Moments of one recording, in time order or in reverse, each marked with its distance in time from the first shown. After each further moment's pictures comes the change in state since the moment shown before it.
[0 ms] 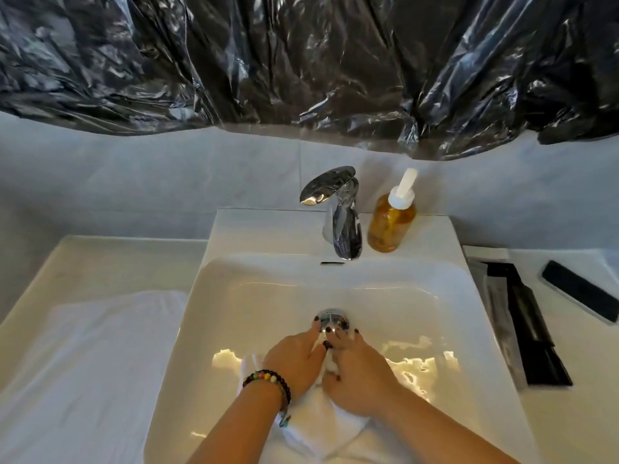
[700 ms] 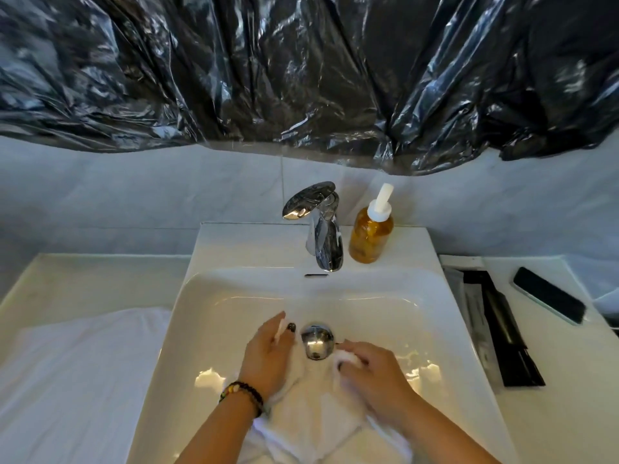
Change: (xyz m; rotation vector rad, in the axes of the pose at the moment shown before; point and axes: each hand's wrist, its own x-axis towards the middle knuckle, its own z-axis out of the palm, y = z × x) left_hand -0.002 0.003 -0.012 -0.635 0.351 -0.131; right_hand -0.026 0.026 -0.016 0.891 0.259 0.264
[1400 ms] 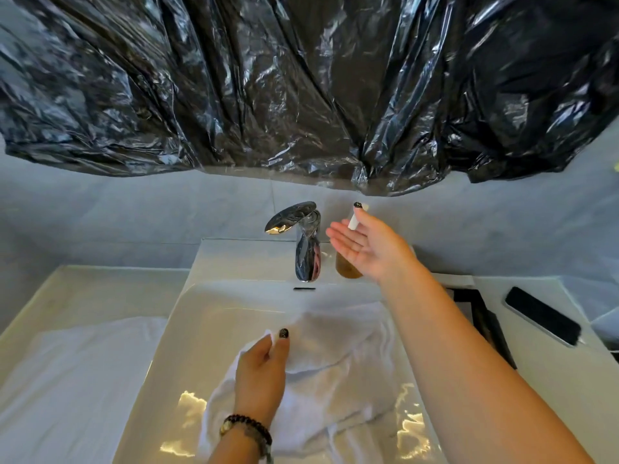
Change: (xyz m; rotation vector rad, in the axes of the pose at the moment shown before) left_hand -0.056 0.056 0.022 -0.271 0.249 -0.032; right_hand 0.067 -0.174 -0.092 1.054 -0.010 0.158
